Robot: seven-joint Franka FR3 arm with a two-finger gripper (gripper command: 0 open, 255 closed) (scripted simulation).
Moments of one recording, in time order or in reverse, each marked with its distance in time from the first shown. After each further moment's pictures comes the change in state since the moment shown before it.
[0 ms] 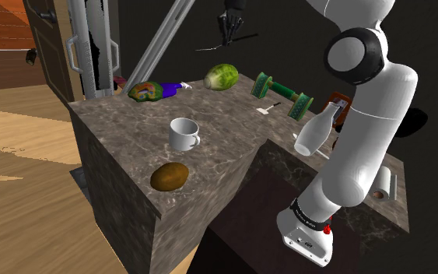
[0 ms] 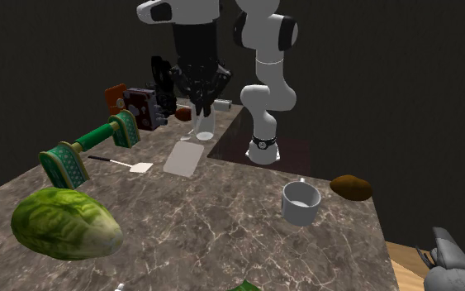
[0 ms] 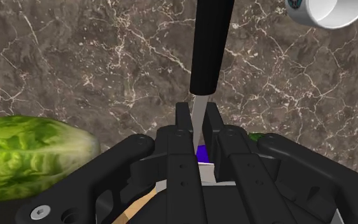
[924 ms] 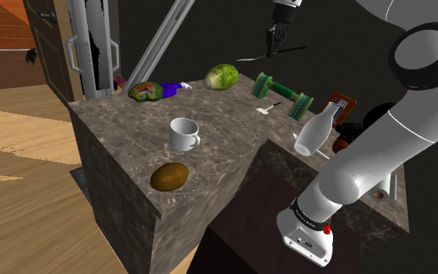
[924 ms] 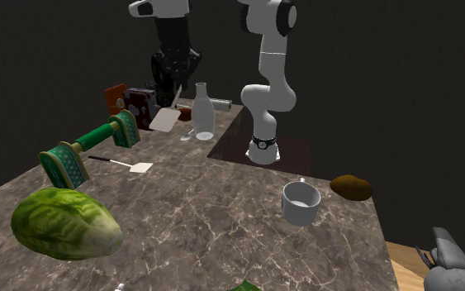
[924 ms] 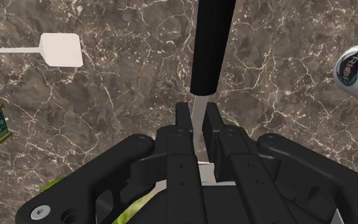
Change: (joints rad) arm -0.109 -0.393 -0.105 -0.485 -0.083 0.103 -0.228
